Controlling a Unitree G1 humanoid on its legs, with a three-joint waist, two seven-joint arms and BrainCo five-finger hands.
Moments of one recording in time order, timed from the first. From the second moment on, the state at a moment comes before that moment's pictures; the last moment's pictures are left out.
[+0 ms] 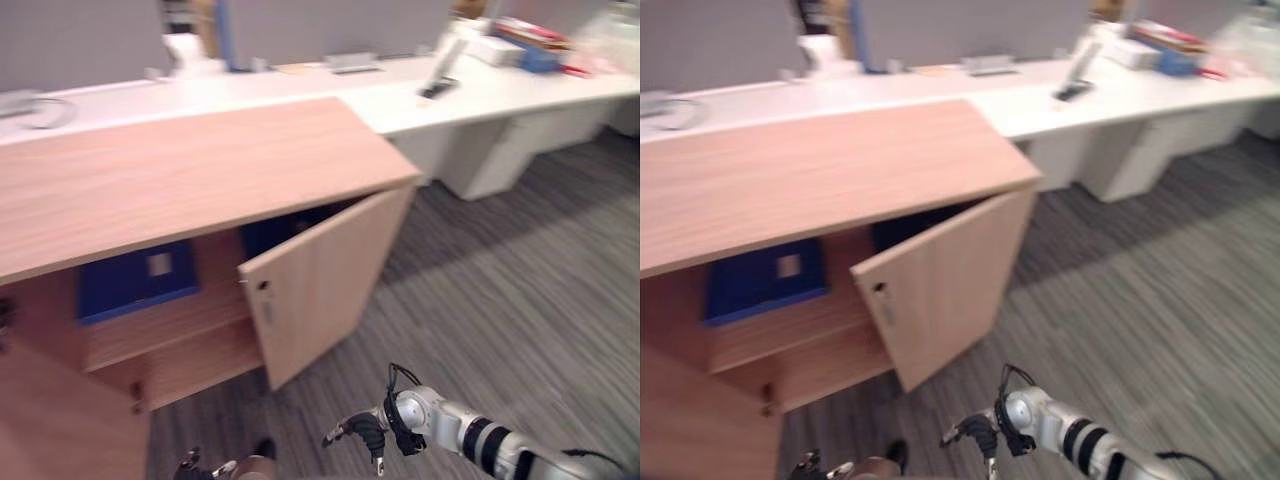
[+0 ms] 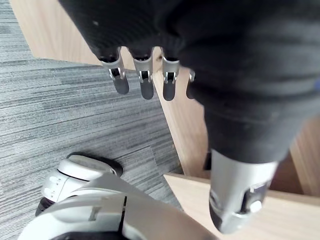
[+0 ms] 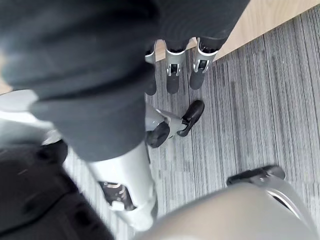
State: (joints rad) left arm 0.26 0.09 0.20 0.90 0.13 -0.16 0.05; right arm -0.28 -0.38 0.92 0.74 -0.43 -0.26 0.53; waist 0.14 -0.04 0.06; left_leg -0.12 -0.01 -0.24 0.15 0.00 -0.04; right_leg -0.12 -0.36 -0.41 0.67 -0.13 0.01
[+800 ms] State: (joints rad) left arm 0.16 0.10 0.24 0.98 -0.18 -0.10 0.02; right arm -0.08 -0.05 -0.18 1.27 -0.11 -0.07 0.12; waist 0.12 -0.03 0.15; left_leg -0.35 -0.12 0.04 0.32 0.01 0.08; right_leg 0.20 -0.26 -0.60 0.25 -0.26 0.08
